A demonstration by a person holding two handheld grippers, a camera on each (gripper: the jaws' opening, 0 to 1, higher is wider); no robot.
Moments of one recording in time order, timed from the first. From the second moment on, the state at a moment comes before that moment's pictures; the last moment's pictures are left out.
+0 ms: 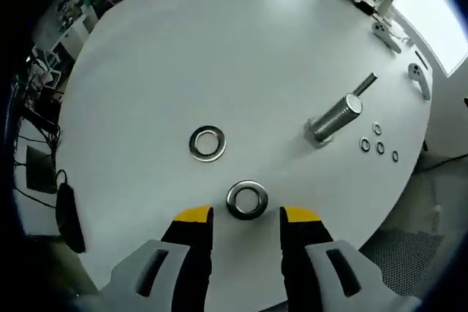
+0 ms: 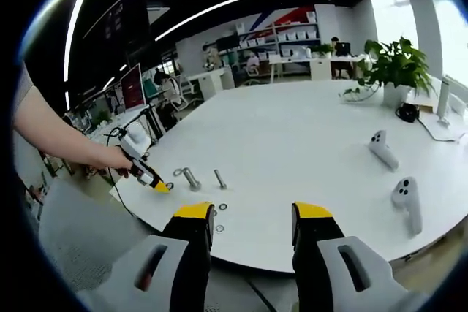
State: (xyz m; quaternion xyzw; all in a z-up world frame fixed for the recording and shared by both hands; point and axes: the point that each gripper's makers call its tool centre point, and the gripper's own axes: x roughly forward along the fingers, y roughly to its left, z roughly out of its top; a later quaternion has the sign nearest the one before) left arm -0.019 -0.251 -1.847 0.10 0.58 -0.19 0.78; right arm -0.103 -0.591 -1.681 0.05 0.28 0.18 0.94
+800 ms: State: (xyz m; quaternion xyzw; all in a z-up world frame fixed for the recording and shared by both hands) left arm -0.010 -0.254 -1.851 0.17 0.60 -0.22 0.75; right arm -0.103 -0.591 -1.680 0.05 0.27 0.18 0.94
